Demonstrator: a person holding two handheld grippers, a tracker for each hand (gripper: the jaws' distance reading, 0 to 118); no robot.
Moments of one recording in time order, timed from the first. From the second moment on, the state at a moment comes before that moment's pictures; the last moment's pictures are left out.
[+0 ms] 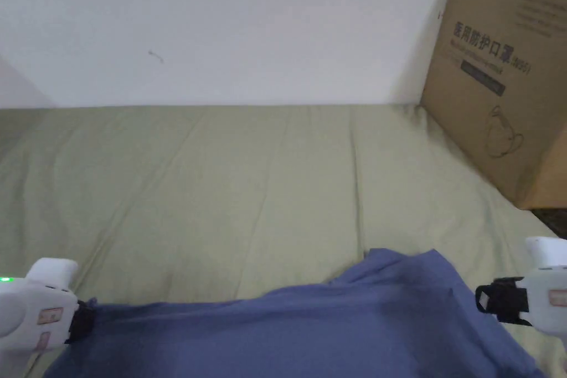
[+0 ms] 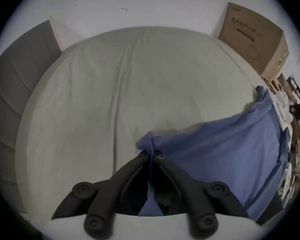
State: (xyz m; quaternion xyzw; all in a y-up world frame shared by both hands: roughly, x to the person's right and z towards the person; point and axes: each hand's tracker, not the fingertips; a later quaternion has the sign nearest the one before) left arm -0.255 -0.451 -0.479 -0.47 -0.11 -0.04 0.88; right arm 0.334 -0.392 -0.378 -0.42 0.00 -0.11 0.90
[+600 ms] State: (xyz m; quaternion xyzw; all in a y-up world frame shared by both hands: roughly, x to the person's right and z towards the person) left arm -0.261 -0.372 -0.434 -0.41 -0.13 -0.03 0.90; right arm 0.358 -0.482 -0.544 -0.52 -0.09 -0.11 0.85
